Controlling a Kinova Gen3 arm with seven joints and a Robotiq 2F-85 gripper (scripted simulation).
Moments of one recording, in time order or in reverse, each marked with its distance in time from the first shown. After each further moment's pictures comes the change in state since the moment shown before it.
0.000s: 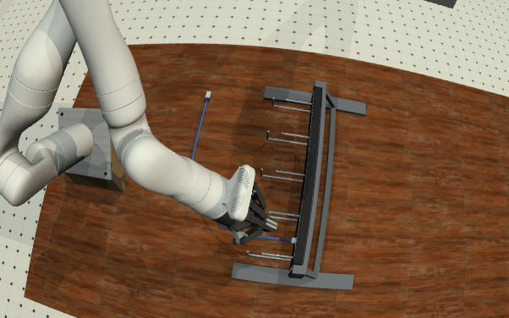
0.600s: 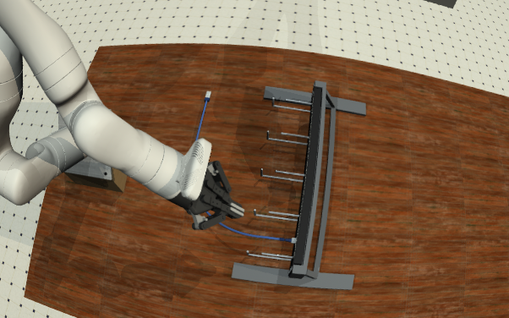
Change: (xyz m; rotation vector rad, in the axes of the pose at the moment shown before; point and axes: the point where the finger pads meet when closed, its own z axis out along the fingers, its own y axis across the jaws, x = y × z) arm -0.002 0.004 -0.097 -0.011 -0.002 0.004
